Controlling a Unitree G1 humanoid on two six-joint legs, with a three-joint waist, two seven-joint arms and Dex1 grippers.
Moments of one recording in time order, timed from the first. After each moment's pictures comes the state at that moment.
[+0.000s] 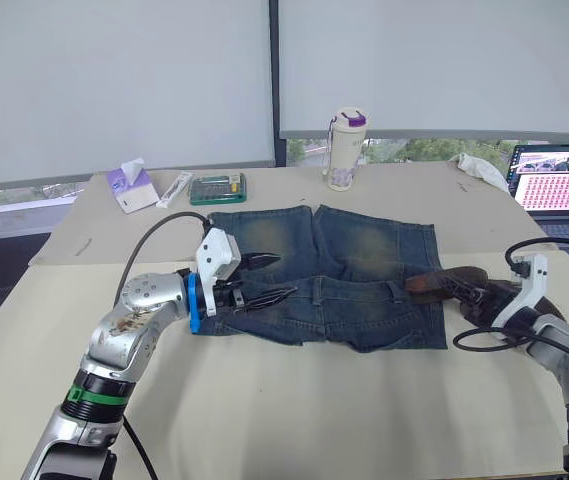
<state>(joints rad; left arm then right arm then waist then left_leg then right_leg) -0.47 0.55 -0.11 -0.17 -0.48 0.36 -0.95 -0.29 -0.67 -0.40 0.17 0.80 0.77 0.63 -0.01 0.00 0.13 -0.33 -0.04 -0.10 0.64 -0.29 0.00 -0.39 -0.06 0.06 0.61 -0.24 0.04</state>
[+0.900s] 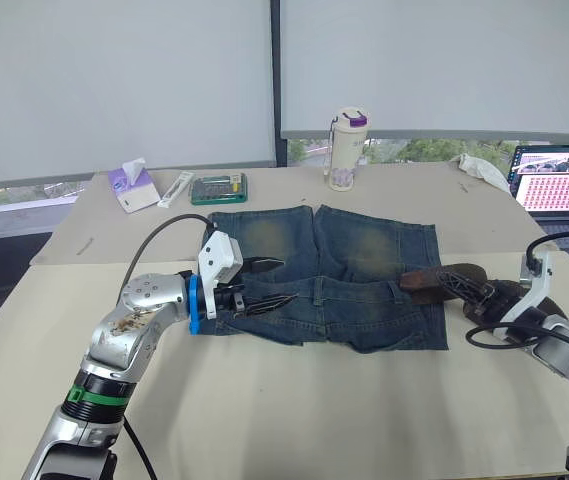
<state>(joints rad) -0.47 0.55 -0.11 -0.17 -0.47 0.38 -0.98 -0.28 -0.65 -0.49 0.11 0.91 0.90 0.61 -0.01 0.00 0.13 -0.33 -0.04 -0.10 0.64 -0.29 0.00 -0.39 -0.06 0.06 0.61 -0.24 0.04</state>
